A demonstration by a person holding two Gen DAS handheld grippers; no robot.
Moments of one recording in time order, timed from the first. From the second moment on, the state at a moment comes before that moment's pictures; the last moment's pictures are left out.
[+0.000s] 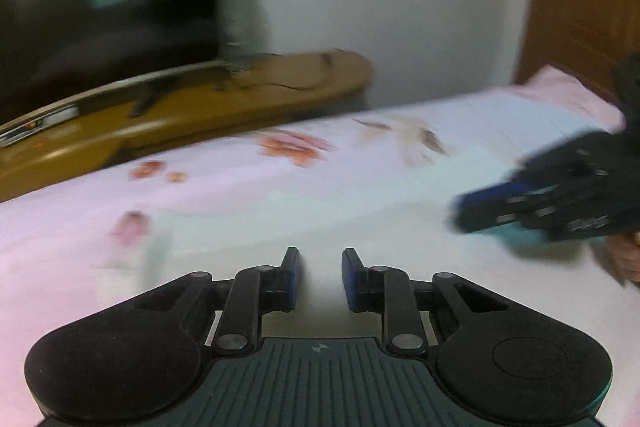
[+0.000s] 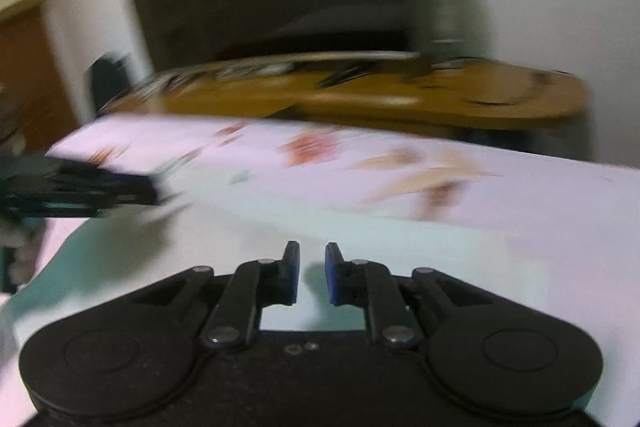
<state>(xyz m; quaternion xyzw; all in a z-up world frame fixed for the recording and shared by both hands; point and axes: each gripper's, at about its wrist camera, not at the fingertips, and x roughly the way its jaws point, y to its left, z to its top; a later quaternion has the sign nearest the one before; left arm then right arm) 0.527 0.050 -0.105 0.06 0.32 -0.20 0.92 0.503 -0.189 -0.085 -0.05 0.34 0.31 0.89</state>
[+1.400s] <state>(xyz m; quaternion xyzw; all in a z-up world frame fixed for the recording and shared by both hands) 0.369 0.037 -0.090 -0.02 0.31 -0.16 0.94 0.373 -0.193 -0.074 -0.03 0.34 0.24 0.91</state>
